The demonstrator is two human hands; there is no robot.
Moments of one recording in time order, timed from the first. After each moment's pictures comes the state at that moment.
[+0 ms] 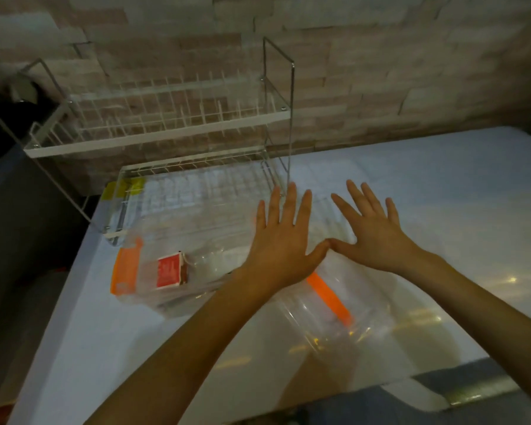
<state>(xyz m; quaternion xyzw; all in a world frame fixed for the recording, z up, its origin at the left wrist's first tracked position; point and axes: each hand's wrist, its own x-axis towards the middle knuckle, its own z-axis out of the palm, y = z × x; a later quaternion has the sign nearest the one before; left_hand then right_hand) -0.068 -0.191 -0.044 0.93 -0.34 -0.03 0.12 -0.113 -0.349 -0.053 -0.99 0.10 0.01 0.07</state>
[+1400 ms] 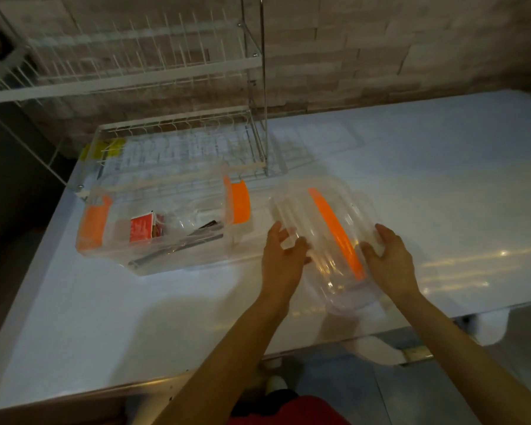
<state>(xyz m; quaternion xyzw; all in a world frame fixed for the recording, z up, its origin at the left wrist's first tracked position) -0.148 -0.234 -0.106 0.69 0.02 -0.20 0.69 -0.188 -0.390 -0.143 -0.85 0.35 -0.10 0.37</state>
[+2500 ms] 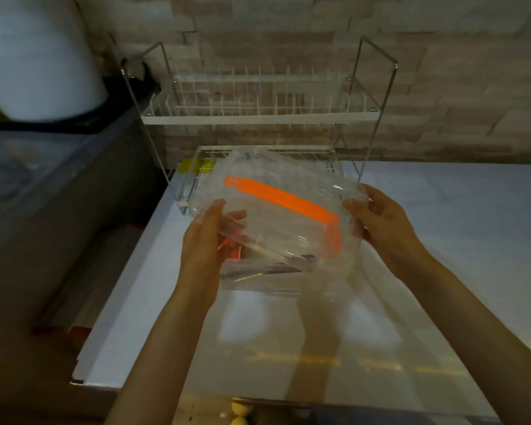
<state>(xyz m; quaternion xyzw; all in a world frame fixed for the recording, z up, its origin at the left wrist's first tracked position) -0.079 -0.042 -0.037 0.60 0.08 0.01 0.79 -0.076 -0.265 -0.041 -0.75 0.12 -0.07 0.65</state>
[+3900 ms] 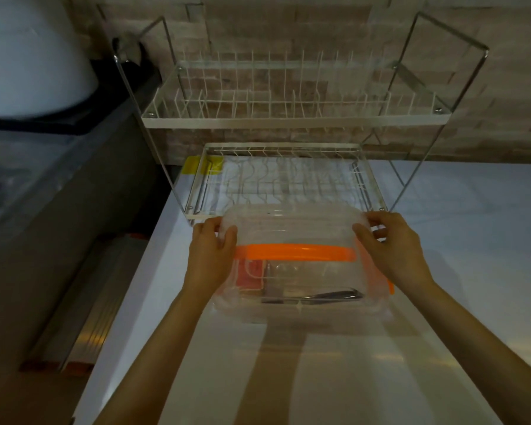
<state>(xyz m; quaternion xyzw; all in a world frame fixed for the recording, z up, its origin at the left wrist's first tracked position) 0.026 0.002 -0.094 0.90 0.07 0.00 0.43 -0.010 -0.235 -0.081 -0.90 0.17 -0.12 0.38</state>
